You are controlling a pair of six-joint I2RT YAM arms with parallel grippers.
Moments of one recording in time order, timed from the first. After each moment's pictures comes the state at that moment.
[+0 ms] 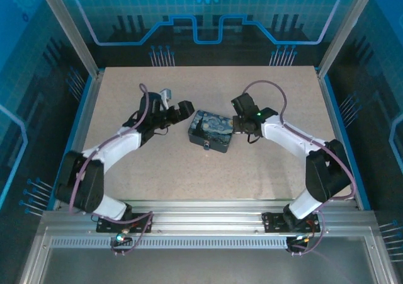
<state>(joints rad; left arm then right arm) -0.31 1.43 0.86 0.05 0.35 -0.77 0.51 1.60 1.19 -0.63 0.26 0.44</state>
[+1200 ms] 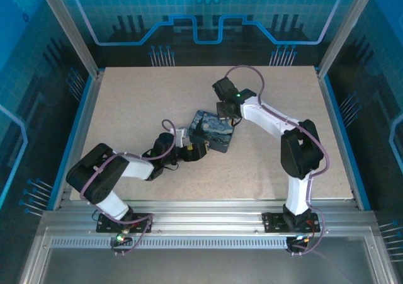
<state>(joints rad) -0.55 1.61 0.43 0.70 0.34 -0.72 0.55 1.94 1.60 -0.76 0.28 0.42</state>
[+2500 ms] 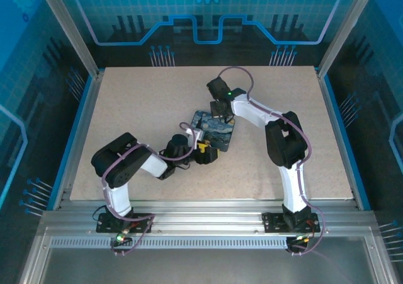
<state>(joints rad) -0.64 1.85 0.53 0.93 0.34 -0.58 0.54 2.12 1.71 -0.69 0.24 0.39</state>
